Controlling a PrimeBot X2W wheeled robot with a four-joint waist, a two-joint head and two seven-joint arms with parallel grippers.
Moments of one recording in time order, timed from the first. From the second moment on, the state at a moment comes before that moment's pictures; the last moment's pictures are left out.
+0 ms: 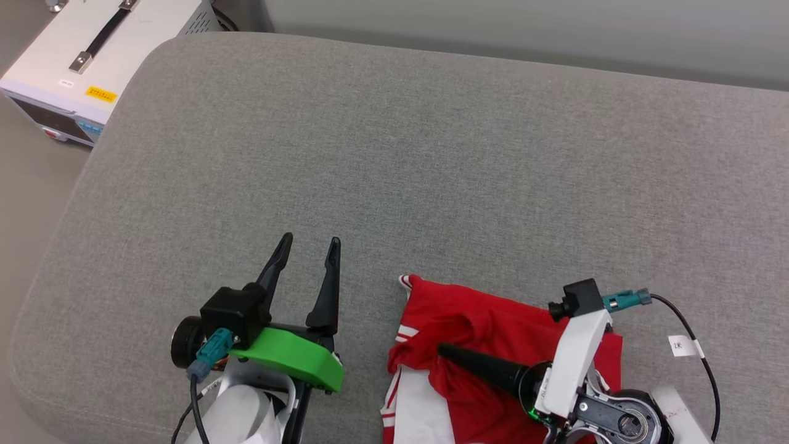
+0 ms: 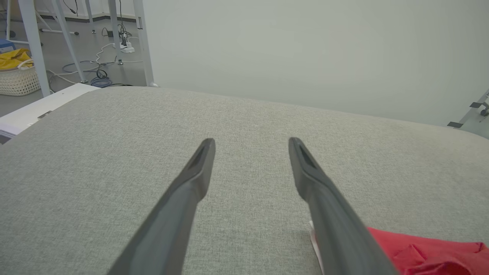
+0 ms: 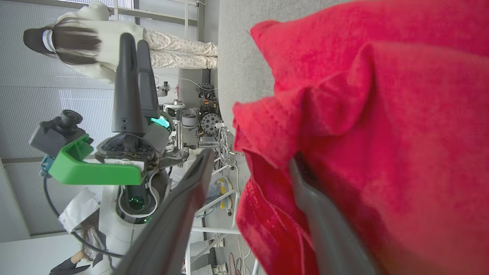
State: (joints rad) left arm -0.18 0.23 -0.42 0.09 -0.45 0.11 -0.25; right arm -0.13 -0.06 0.27 0.11 1.24 0.13 0.75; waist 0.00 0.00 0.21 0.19
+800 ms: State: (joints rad) left arm -0.12 0.25 -0.39 0.09 -0.46 0.13 -0.25; right arm -0.06 -0.28 0.13 -0.02 0.60 0.13 0.26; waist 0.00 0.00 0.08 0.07
